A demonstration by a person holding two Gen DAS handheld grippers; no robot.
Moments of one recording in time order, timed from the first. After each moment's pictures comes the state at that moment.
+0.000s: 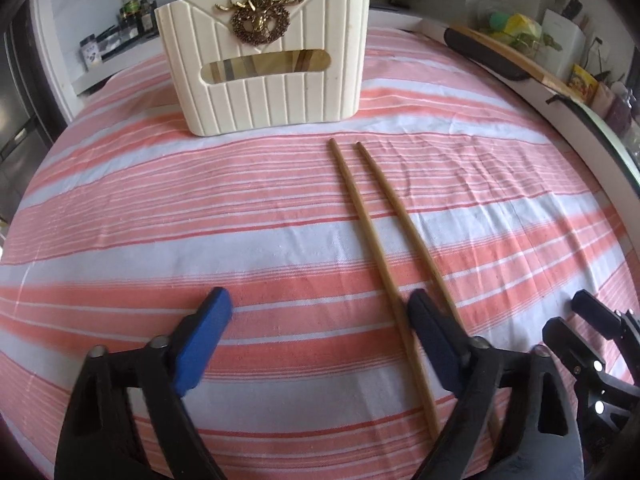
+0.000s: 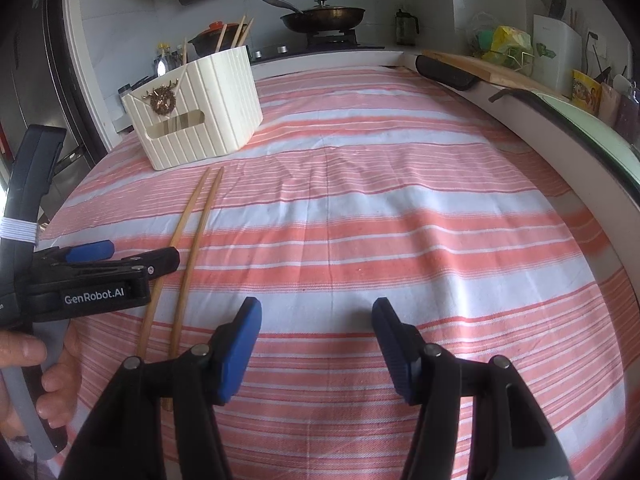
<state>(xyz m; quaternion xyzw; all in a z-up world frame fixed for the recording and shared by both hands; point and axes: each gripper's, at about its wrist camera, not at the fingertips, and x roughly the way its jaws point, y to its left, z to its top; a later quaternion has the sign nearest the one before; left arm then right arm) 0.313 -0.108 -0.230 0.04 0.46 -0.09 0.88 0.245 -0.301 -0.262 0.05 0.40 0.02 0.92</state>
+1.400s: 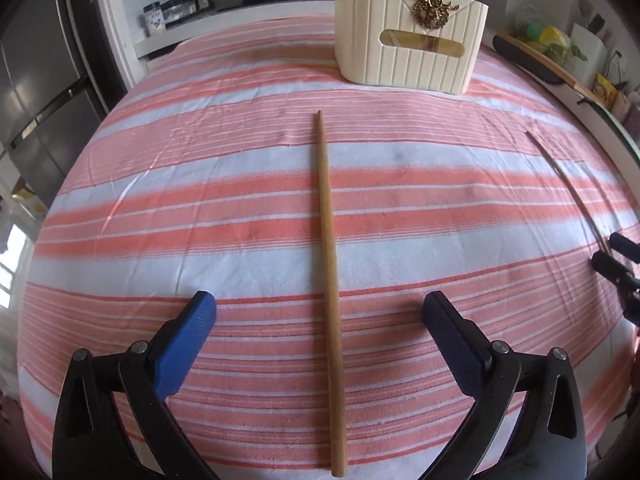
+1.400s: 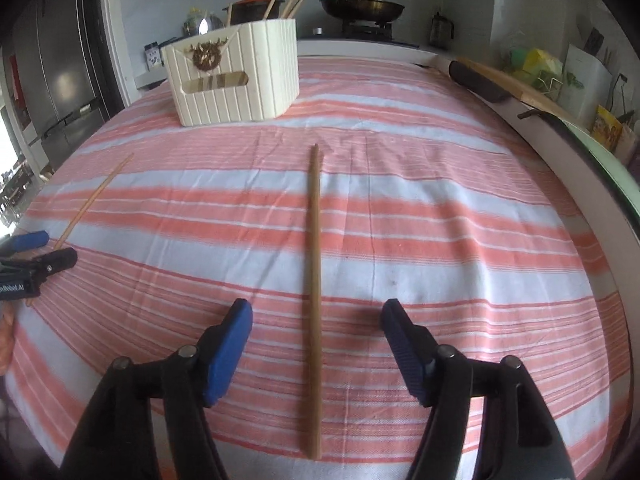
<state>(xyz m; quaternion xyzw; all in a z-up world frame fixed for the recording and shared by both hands) 0.260 0.031 -0.240 0.03 0.47 -0.04 0.88 0.234 -0.259 -0.267 -0.04 0.43 0.04 0.90</state>
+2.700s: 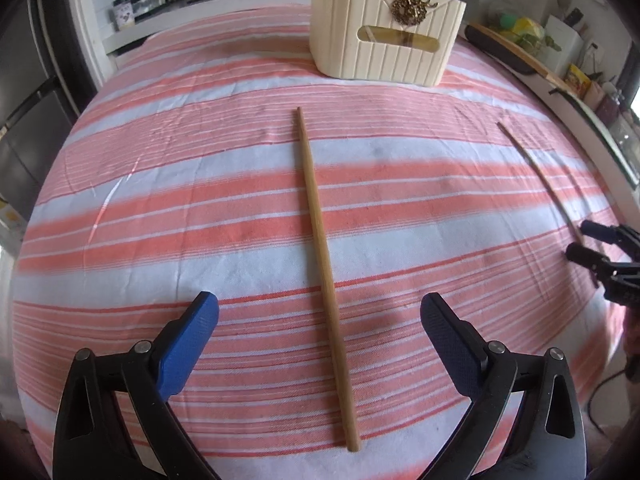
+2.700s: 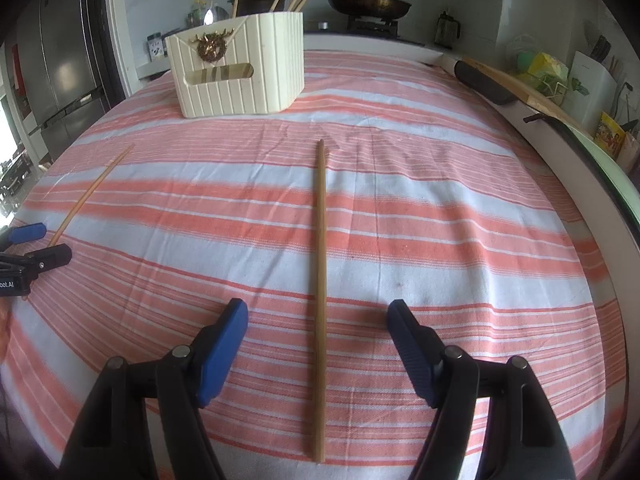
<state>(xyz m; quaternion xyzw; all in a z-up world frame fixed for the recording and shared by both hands) 0.266 0.050 -0.220 0.01 0.50 -0.12 0.86 0.243 -0.265 -0.260 -0.05 0.47 0.07 0.88</state>
